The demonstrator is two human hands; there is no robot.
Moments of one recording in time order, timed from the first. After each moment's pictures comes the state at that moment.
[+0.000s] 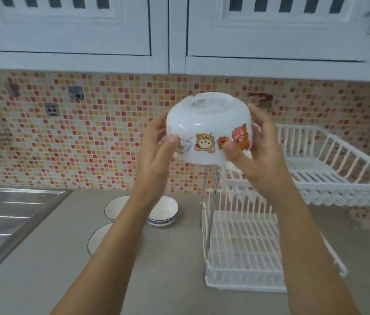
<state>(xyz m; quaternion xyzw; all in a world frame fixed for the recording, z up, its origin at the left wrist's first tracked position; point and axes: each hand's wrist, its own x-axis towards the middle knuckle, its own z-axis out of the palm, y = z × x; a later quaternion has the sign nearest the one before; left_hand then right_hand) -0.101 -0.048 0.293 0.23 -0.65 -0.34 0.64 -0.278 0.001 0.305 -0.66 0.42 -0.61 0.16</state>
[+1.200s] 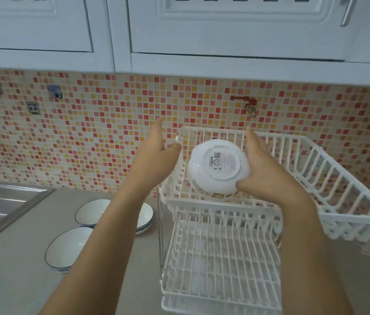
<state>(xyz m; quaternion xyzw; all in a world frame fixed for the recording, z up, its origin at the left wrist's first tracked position) -0.205 -0.063 0.318 0.51 -0.67 -0.26 0.47 -0.401 -0.040 0.304 -0.69 0.66 -0.28 0.12</state>
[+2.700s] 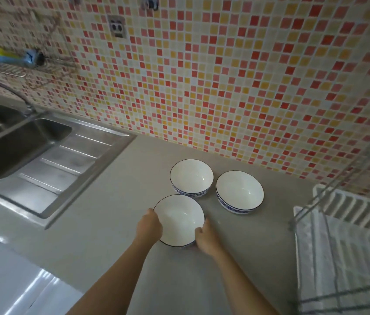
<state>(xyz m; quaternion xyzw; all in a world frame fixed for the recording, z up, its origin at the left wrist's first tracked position) 0.134 -0.223 -0.024 0.83 -0.47 -0.29 0.05 -0.025 -0.225 -0.051 -0.54 0.68 -0.17 0.47</state>
